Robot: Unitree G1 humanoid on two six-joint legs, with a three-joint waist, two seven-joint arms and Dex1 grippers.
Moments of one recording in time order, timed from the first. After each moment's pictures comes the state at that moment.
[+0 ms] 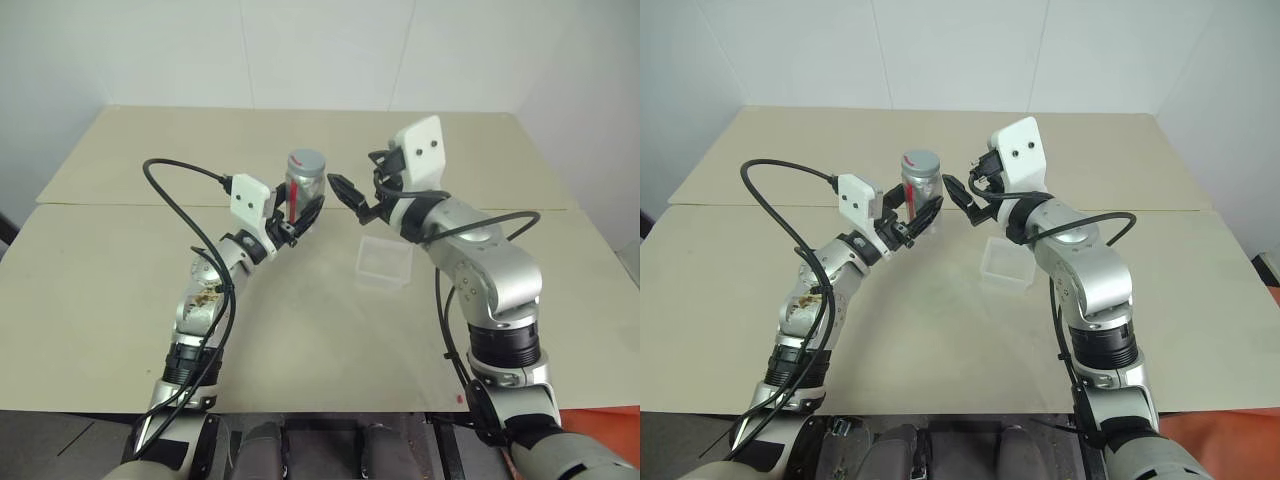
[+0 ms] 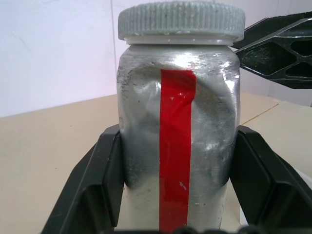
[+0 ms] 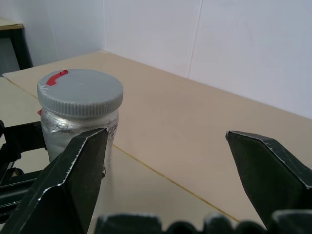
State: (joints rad) left arm -0.54 0.21 0.00 0.00 -0.28 0.22 -0.50; right arm -0.74 -0.28 0.05 -0.29 0.30 0.79 0.30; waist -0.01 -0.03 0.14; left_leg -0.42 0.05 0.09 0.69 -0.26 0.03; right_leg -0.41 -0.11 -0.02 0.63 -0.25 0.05
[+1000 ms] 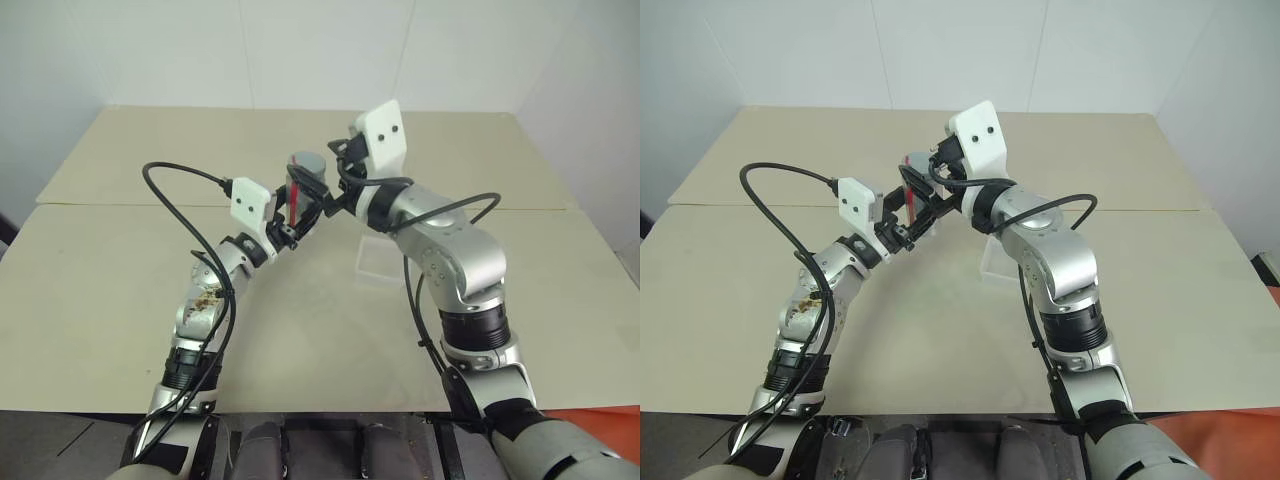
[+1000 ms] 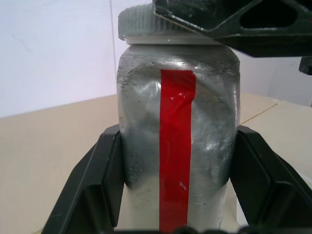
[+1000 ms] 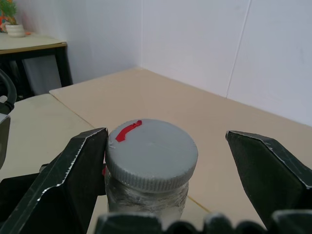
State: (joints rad) left arm -0.52 0.21 0.00 -0.02 -0.28 0.22 -0.49; right arm -0.85 -0.16 0.10 -0.17 0.30 0.74 0.32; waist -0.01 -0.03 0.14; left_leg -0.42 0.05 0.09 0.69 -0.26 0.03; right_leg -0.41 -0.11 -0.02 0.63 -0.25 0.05
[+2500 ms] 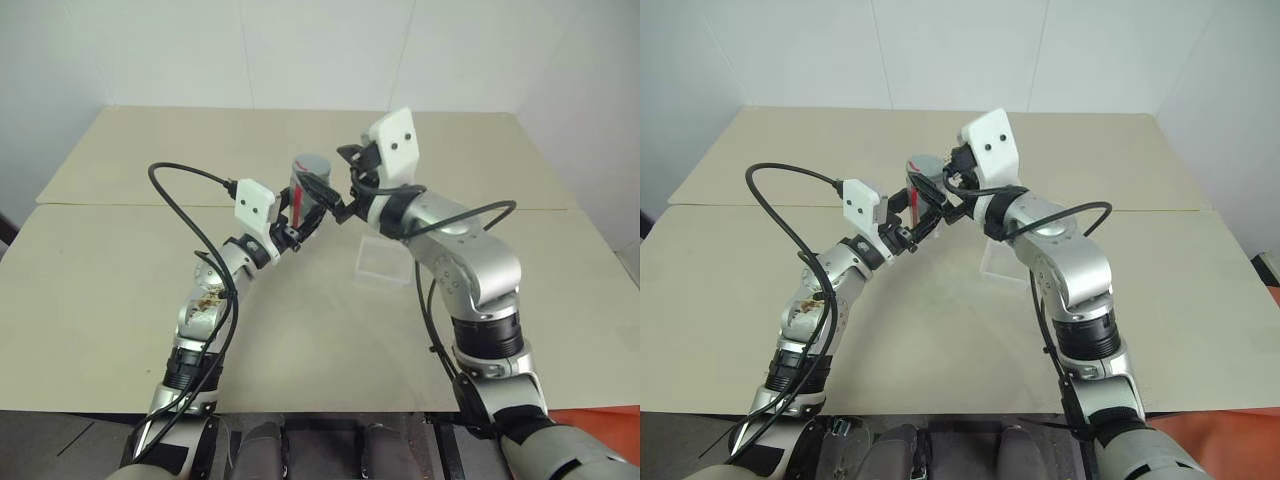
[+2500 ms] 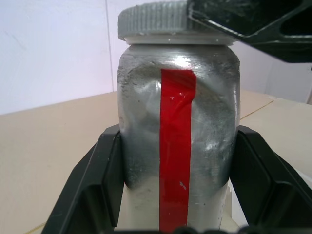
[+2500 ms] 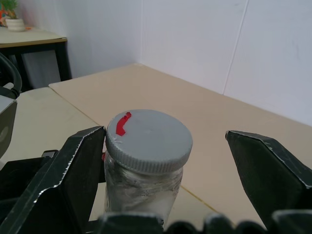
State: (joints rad) left arm -0.52 0.21 -0.02 -0.03 -0.28 0.23 -0.49; right arm -0.80 -0.22 0.10 -0.25 0.31 0.75 0.35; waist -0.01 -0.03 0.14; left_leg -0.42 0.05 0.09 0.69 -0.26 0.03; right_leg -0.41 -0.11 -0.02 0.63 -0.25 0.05
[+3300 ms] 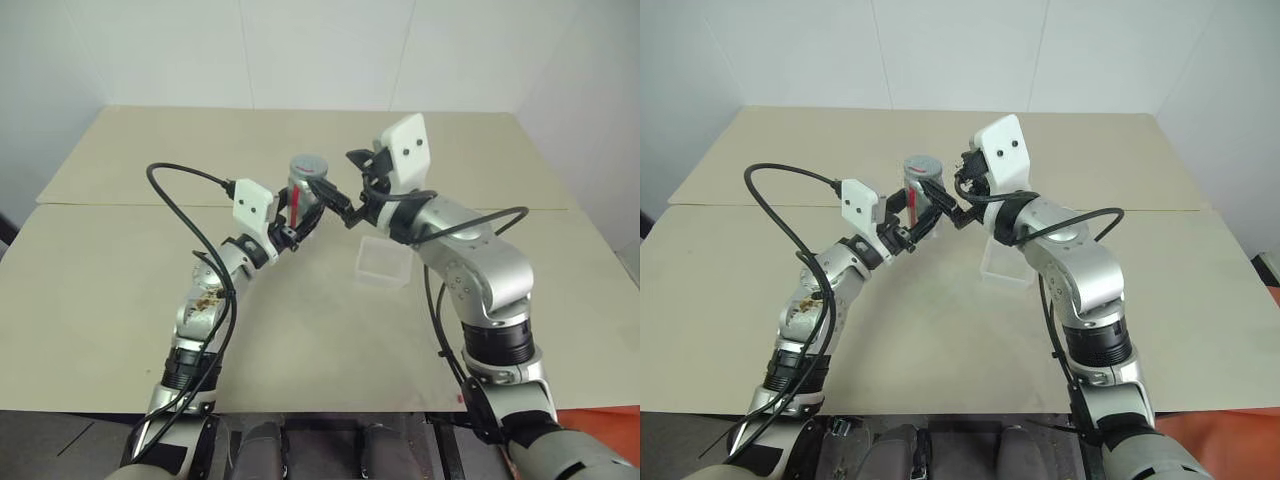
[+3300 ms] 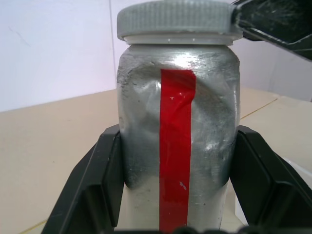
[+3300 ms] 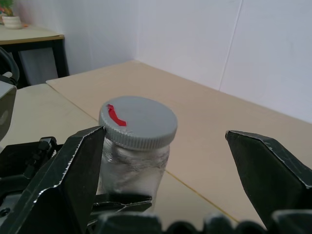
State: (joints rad) left arm -0.52 0.22 -0.01 -0.03 -0.28 0.24 -0.48; right arm -0.76 -0.26 0.08 -0.29 0.34 0.75 0.35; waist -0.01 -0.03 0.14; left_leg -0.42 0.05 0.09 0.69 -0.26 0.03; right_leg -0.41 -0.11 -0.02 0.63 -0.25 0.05
